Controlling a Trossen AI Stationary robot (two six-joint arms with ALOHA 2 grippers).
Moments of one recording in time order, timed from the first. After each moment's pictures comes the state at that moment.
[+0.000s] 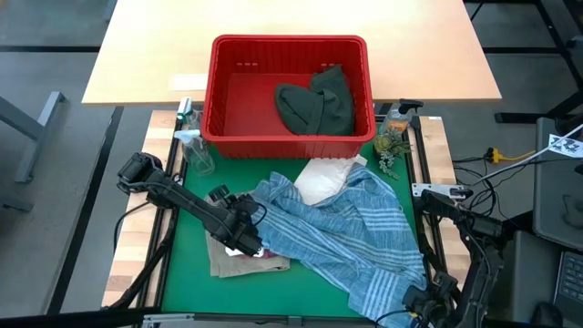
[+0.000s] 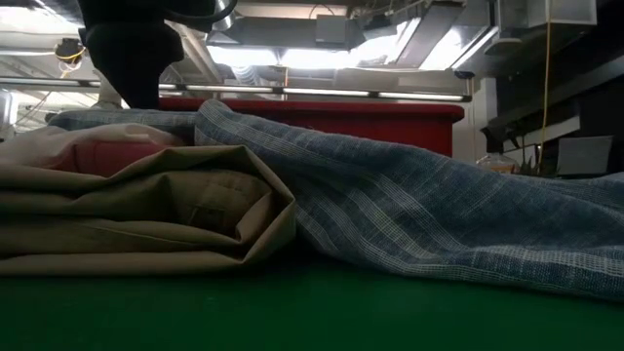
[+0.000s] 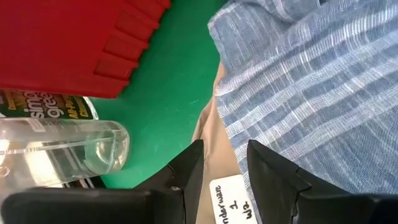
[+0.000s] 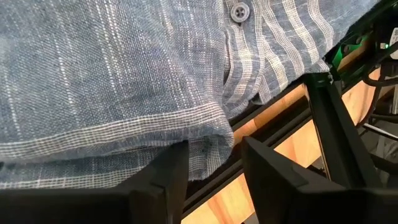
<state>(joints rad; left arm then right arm) -0.47 1.76 1.34 -1.42 -0.59 -1.16 1.22 2.03 1.65 -1.57 -0.14 1.67</state>
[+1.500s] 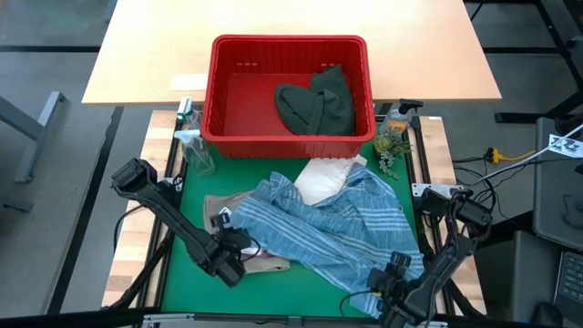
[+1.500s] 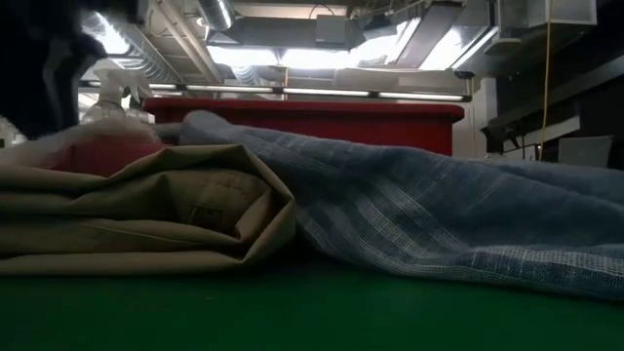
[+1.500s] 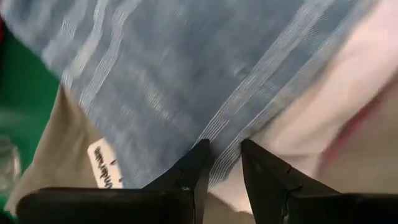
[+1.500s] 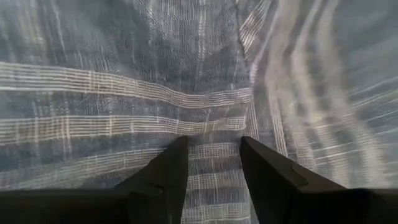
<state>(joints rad) -0.68 1.76 1.21 -1.10 -0.42 -1.05 0.98 1.96 1.30 -1.16 0.09 1.36</state>
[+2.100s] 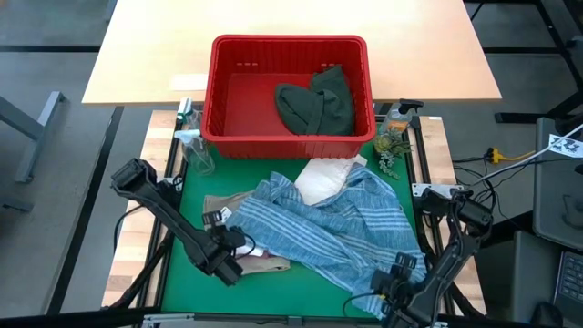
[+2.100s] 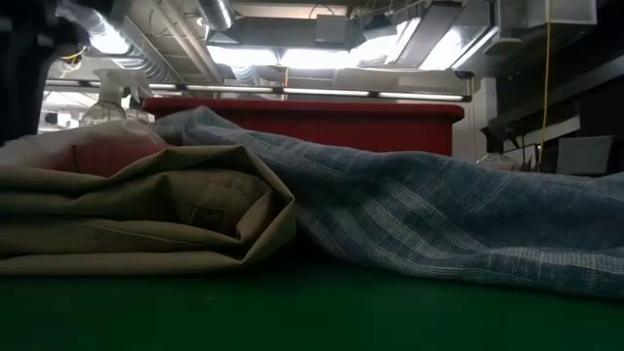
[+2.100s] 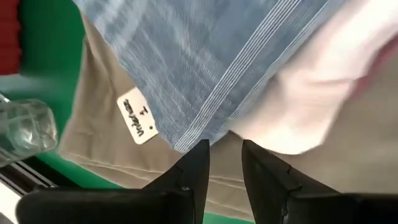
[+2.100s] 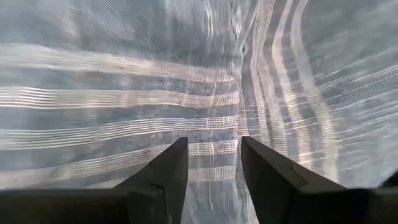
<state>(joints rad) -0.69 1.76 1.30 -1.32 -0.30 -1.04 0.98 1.95 1.42 -1.32 0.06 1.35</state>
